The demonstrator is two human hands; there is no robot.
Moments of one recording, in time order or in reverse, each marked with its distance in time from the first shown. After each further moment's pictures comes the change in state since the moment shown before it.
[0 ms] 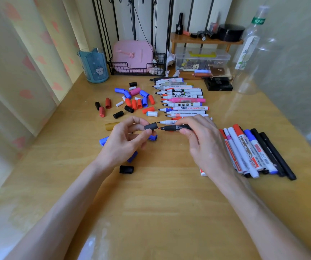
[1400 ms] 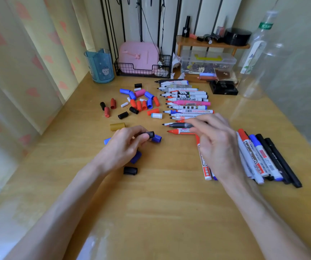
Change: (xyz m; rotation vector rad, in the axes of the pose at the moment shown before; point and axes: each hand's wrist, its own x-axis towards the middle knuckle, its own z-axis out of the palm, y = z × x) left_hand 0.005 -0.011 -0.019 0.498 -0.086 0.142; right_hand 0.005 0.009 -0.005 0.023 0.174 -0.172
